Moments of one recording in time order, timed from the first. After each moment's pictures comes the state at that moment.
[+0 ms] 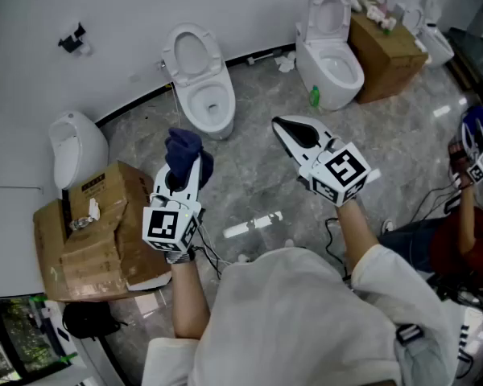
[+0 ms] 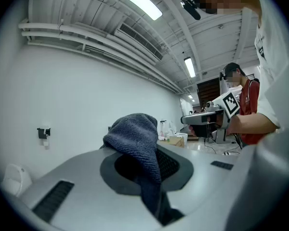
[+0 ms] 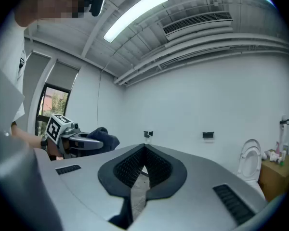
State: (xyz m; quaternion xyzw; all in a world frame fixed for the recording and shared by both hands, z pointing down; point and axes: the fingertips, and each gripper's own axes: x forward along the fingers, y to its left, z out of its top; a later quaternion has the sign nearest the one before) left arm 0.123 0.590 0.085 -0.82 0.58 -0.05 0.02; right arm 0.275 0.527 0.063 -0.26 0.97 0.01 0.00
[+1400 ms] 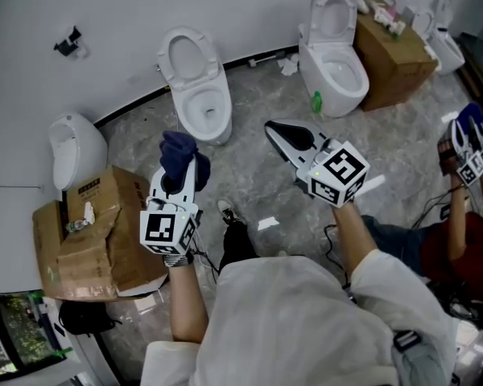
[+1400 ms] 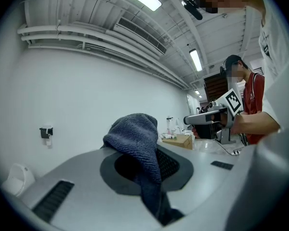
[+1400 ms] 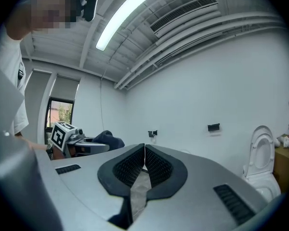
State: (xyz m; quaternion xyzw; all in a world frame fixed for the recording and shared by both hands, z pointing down) left arm 0.161 0.514 0.100 -0.79 0.61 -0.06 0.02; right arm 0.308 0.451 0.083 -0.20 0.98 -0.03 0.02
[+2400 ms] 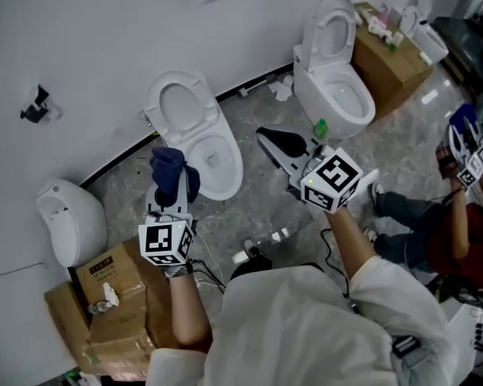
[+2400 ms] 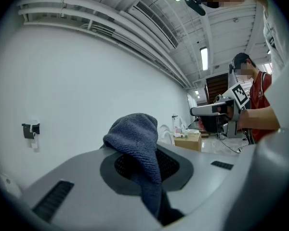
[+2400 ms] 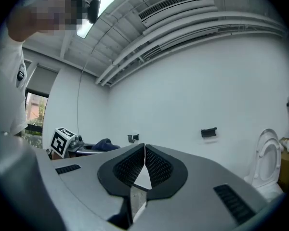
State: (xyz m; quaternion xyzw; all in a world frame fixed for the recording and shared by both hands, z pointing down) left arm -0.033 0.235 0.114 -0.81 0.58 -0.06 0.00; right arm 0.137 0.196 0.068 -0.28 0.96 -0.03 0.03
